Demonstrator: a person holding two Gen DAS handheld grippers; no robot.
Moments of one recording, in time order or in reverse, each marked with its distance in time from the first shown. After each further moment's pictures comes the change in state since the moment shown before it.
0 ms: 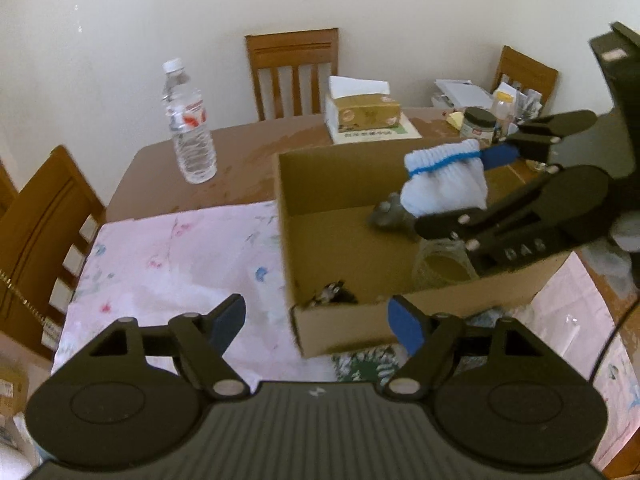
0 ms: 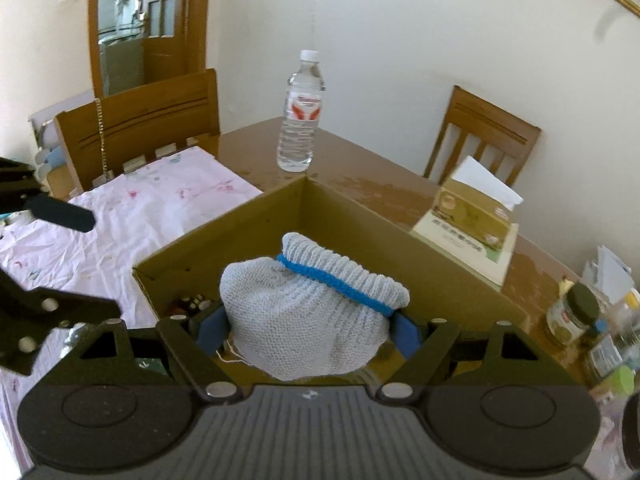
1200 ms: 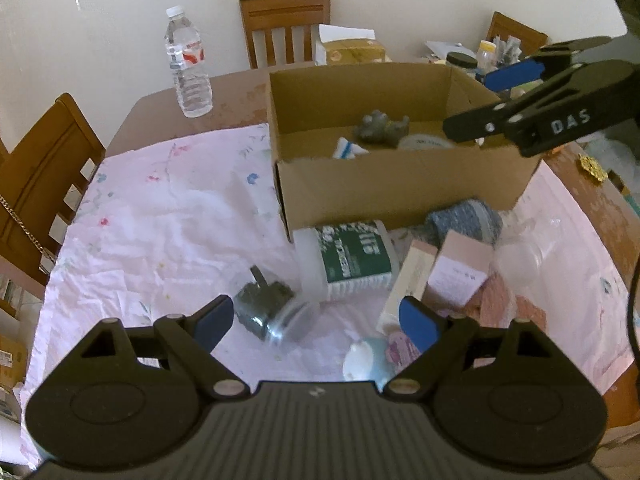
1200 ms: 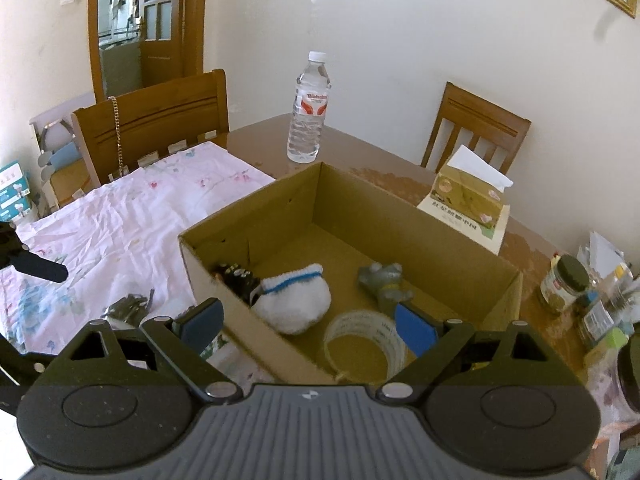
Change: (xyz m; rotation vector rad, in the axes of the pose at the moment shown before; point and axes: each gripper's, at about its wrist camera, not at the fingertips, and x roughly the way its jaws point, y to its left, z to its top) left arm -0.022 -0.013 -0.083 0.020 0.093 -0.021; right arm -0.049 0.029 -0.034 0.035 -0.007 -0.026
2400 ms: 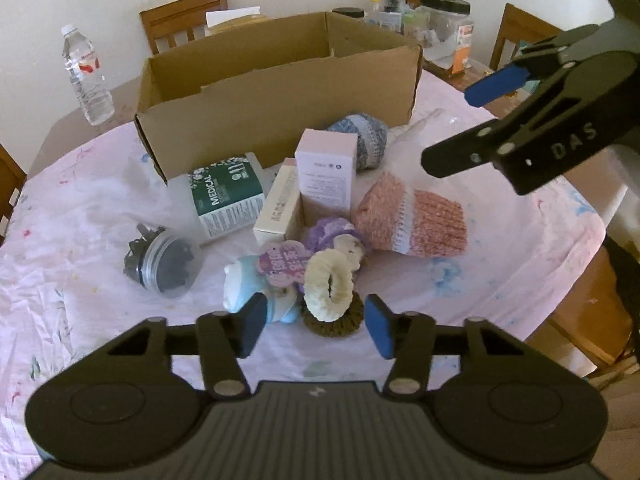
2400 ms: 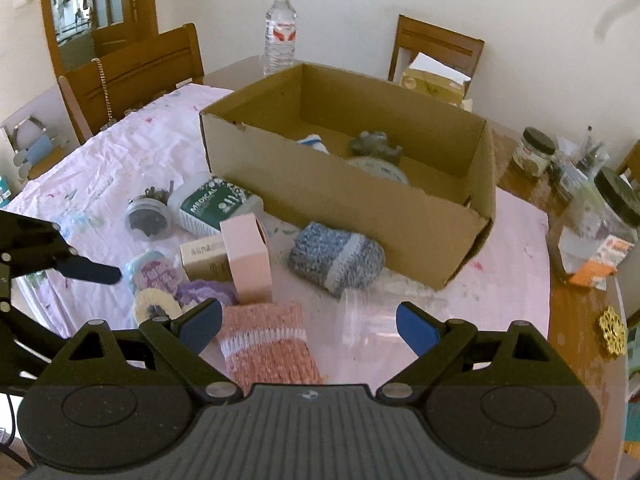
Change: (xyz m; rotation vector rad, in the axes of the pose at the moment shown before) left arm 0.005 -0.061 -0.061 0.228 0.013 -0.155; right arm -0.049 0.042 -0.107 0.168 0.133 -0.071
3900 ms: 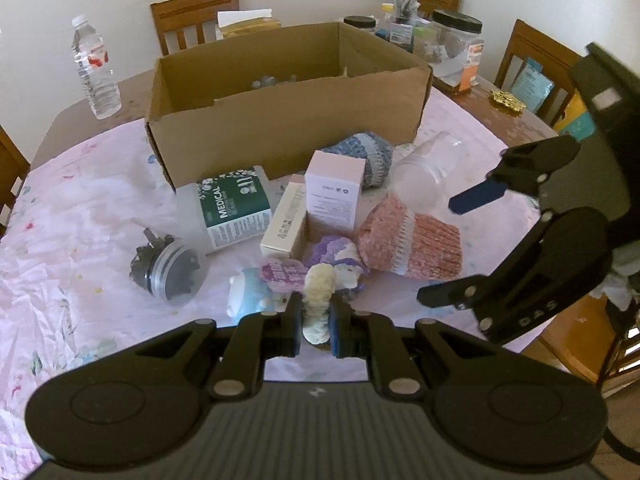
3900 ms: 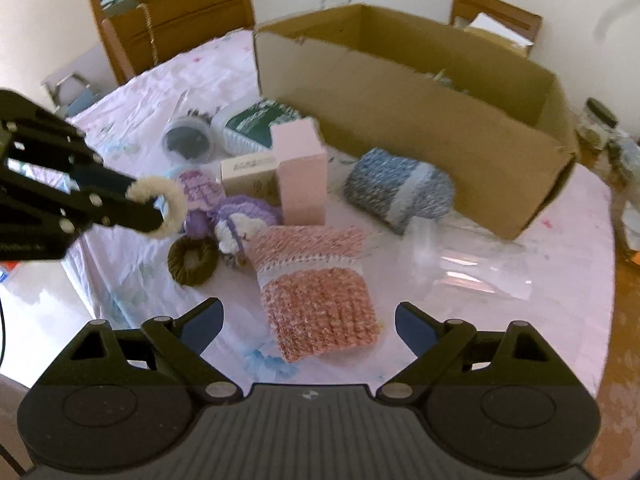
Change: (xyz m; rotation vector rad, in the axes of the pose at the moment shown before) left arm -0.010 0.011 0.013 -0.061 0.000 -0.011; right arm 0.040 0.010 -0.037 -0.093 0.110 0.156
